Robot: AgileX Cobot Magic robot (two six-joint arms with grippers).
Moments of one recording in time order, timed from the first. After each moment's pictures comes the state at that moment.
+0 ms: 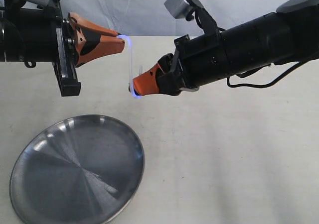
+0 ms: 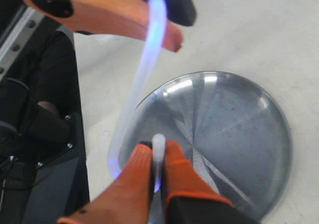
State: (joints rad) left arm -0.25 1.33 -0.82 -1.54 0.87 2.07; right arm 0.33 1.59 -1.00 1.35 0.96 -1.34
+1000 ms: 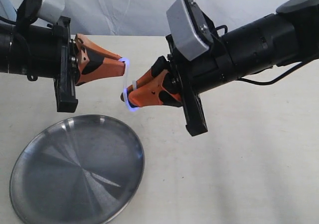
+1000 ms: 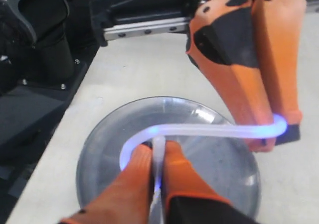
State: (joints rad) left arm -0.25 1.37 -0.83 -1.40 0.93 1.94; right arm 0.33 1.59 -1.00 1.35 1.10 -2.04
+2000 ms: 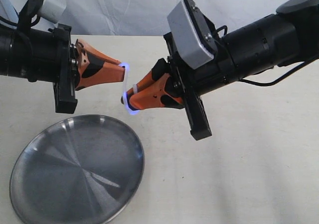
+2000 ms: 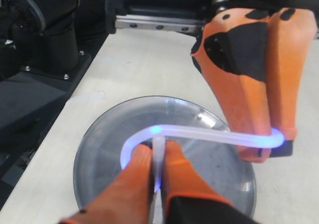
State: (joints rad) left arm -0.25 1.37 -0.83 -1.37 0.96 1.82; right arm 0.33 1.58 -1.00 1.33 1.12 -2.10
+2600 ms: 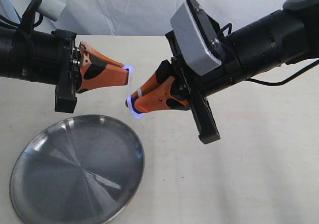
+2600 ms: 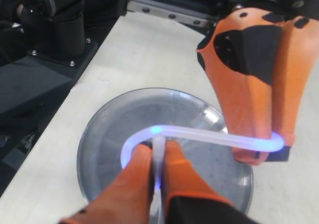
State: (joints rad) left arm -0.25 1.39 -0.83 -1.39 1.03 1.77; right arm 0.33 1.55 -1.00 1.27 1.12 -2.10
